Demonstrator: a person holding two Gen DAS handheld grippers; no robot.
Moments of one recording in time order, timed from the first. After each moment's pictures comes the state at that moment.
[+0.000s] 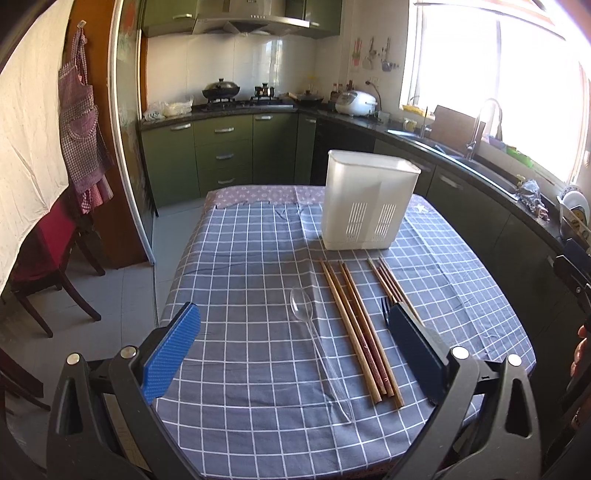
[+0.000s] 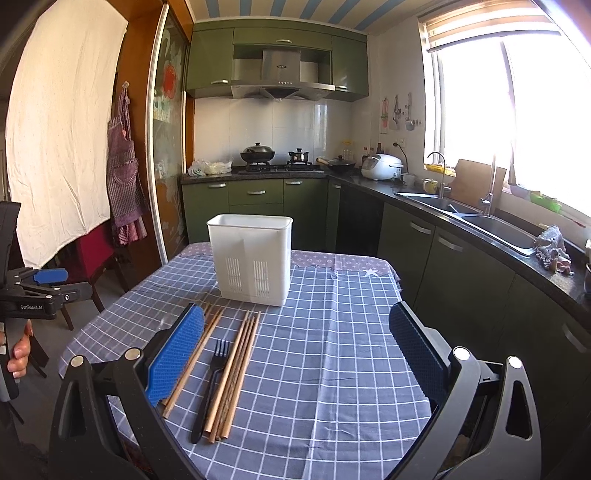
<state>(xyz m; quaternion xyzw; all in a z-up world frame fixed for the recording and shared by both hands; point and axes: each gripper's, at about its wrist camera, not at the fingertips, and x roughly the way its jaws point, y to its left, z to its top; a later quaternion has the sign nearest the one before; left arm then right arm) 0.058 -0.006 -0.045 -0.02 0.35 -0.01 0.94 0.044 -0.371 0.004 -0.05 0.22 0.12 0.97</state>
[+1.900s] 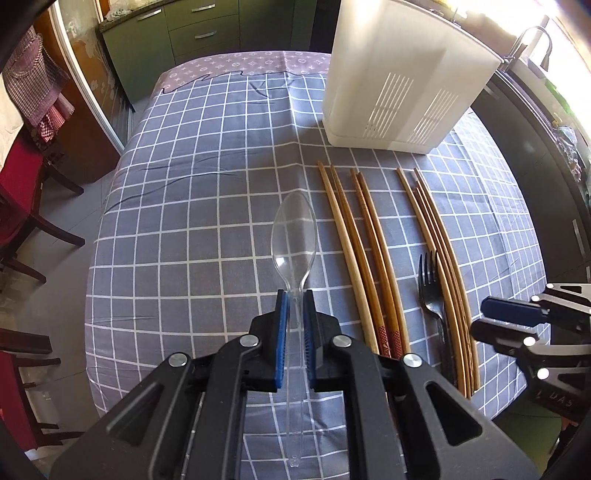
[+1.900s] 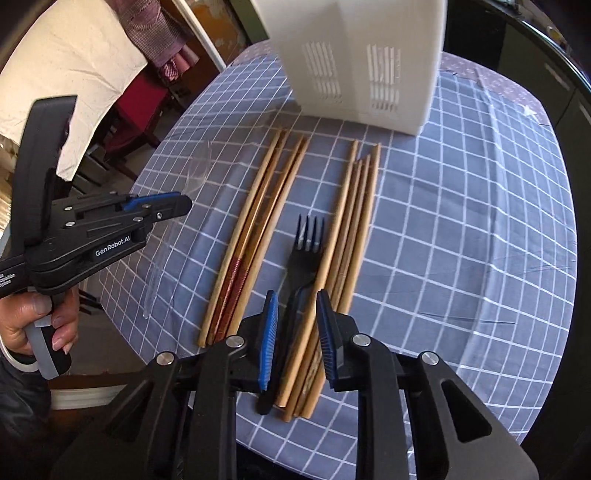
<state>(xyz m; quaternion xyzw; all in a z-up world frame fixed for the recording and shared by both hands) 0.183 -0.032 -0.130 -0.03 0.57 -0.02 0.82 0.188 -0.252 -0.114 -0.06 0.61 0.28 0.74</state>
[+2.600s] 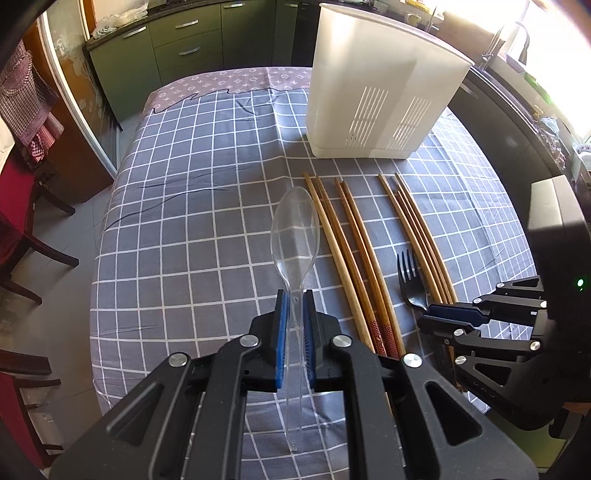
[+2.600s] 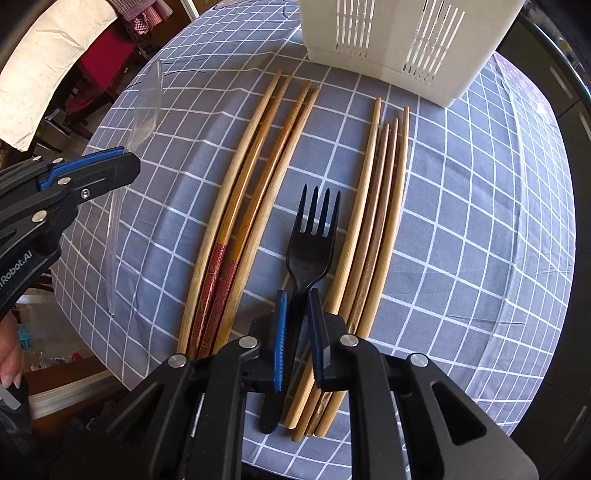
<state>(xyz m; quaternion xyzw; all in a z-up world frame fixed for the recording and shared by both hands) 0.174 -0.029 -0.116 -0.02 0.55 -0.05 0.84 0.196 -0.201 -0.153 -0.13 0.64 0.21 0.72</state>
